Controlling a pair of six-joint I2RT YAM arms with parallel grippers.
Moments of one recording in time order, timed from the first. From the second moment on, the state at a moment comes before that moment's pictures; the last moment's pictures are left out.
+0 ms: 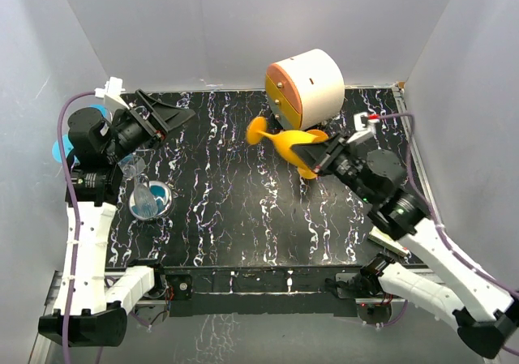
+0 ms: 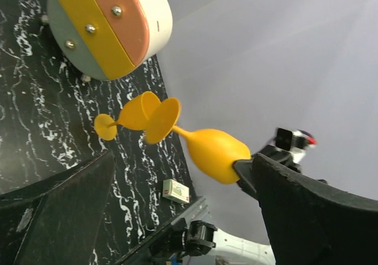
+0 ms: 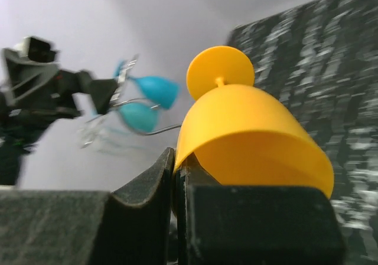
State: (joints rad) left arm 0.00 0.97 1.22 -0.35 0.70 -0.96; right arm 0.65 0.85 0.85 0.08 -0.11 0.95
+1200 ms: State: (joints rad) left arm -0.01 0.93 1.30 -0.59 0.57 -0.72; right arm 0.24 1.44 1.47 -1.00 0.30 0.32
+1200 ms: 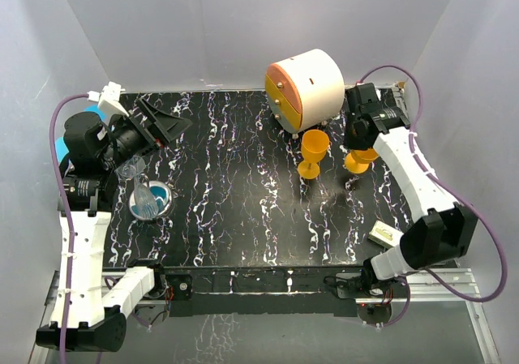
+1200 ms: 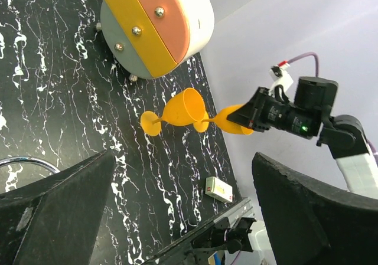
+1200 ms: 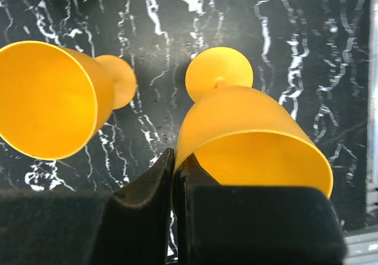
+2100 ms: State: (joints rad) left arm -0.03 0.93 1.30 -0.61 0.56 -0.69; right arm 0.18 1.69 1.52 -0.90 0.08 0.32
